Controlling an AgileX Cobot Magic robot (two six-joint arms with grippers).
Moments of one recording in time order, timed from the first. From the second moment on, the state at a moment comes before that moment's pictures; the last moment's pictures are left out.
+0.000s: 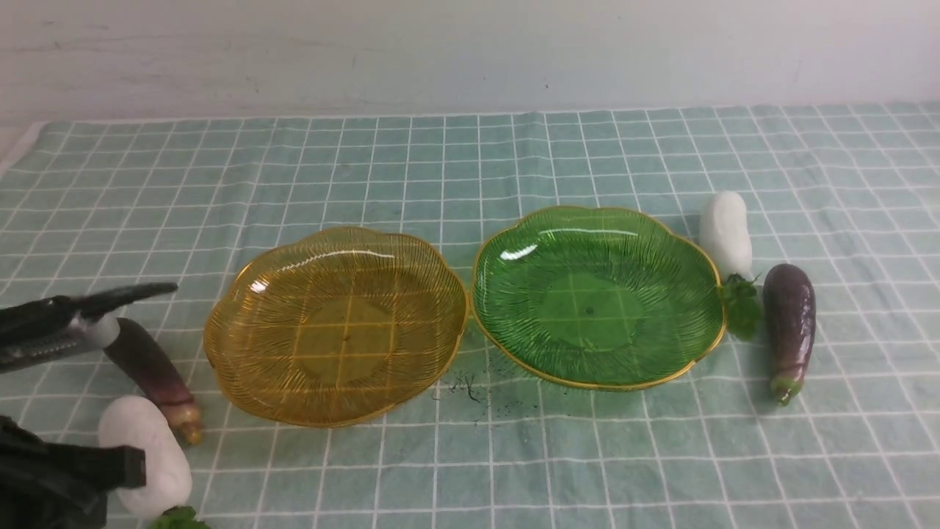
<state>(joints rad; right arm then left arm) -0.01 0.00 -0.07 0.90 0.29 -0.19 -0.01 0.98 -0.69 -0.08 0.98 -0.24</state>
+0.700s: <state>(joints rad) 0.00 0.60 -0.62 0.78 0.77 -0.52 0.08 1.43 -0.76 -0.19 0.70 -0.12</state>
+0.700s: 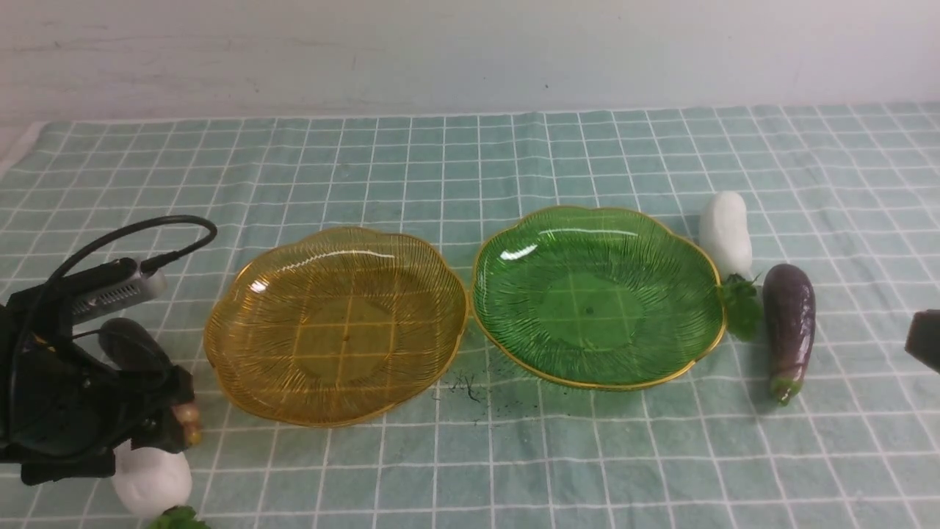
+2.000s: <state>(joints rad) 0.00 1.74 -1.51 0.28 1.01 -0.07 -0.18 1.52 -1.17 -0.24 0.86 0.14</state>
